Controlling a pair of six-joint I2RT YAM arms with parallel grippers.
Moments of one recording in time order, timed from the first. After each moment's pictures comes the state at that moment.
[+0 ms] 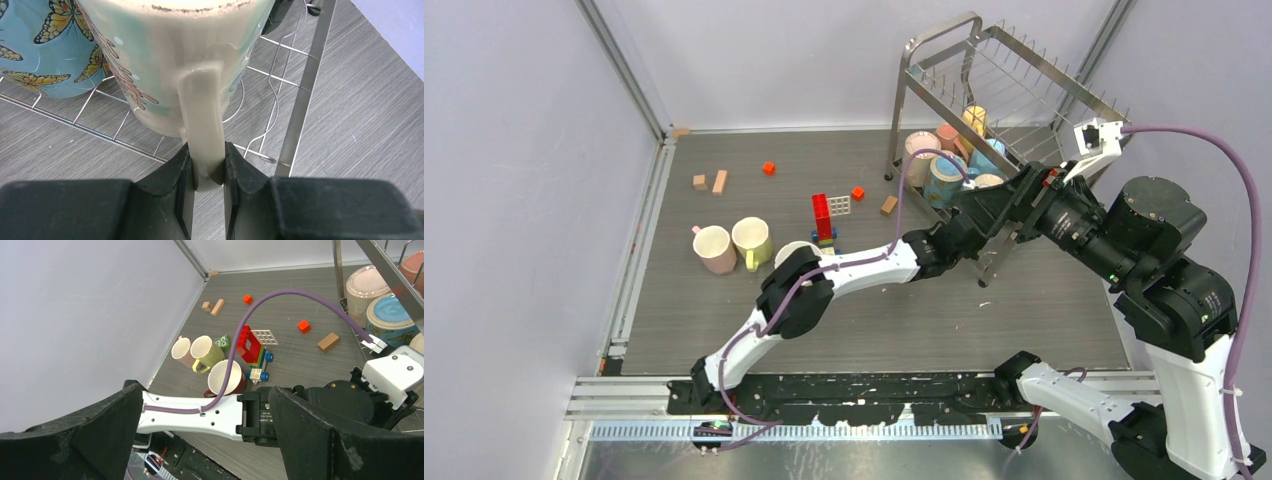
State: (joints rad) left arm -1.13 2.34 1.99 -0.10 -0.40 -0.34; right arm 0.55 0.91 1.71 -0.91 -0.08 0.54
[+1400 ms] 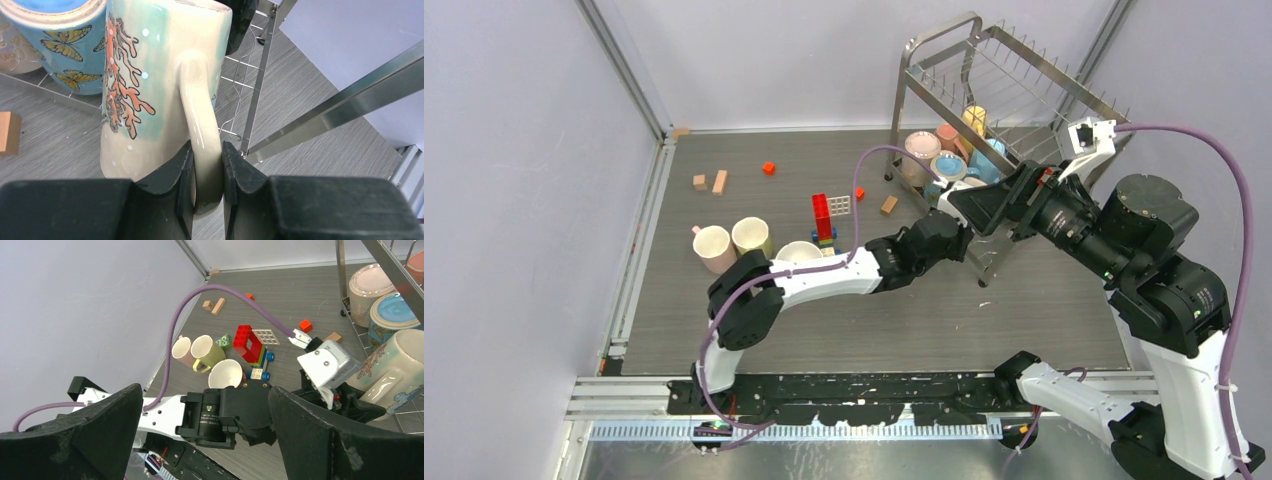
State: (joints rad) left arm -1.15 2.01 1.59 0.15 -0.35 -0.34; right arm 0.55 0.92 1.68 -0.89 -0.09 0.55
